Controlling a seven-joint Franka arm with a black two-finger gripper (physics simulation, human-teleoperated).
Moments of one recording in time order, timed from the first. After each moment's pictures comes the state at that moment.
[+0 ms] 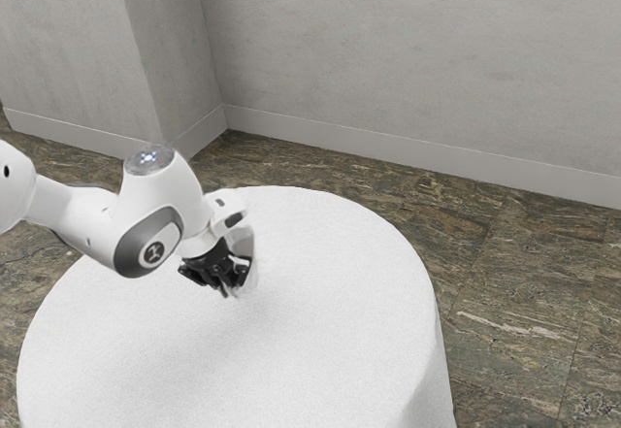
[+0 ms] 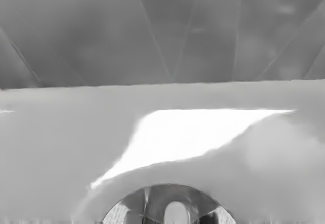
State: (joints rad) arm -0.24 0.00 0.15 -2.48 0.04 2.72 -0.44
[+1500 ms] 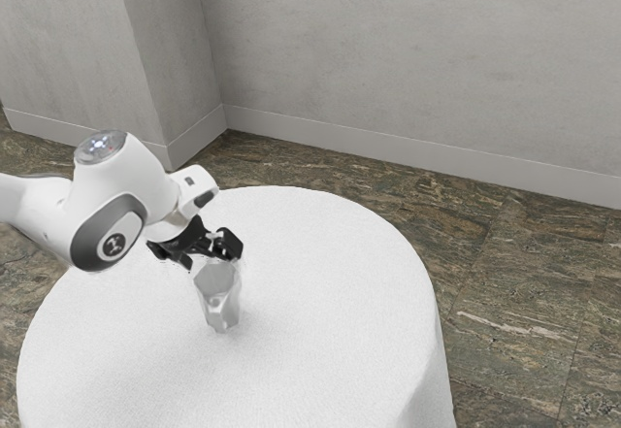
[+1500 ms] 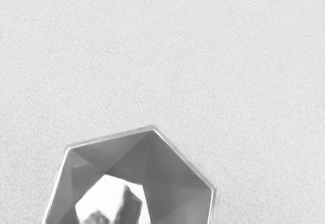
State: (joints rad) arm -0.31 -0.21 0.25 -2.59 0.09 2.76 -0.43
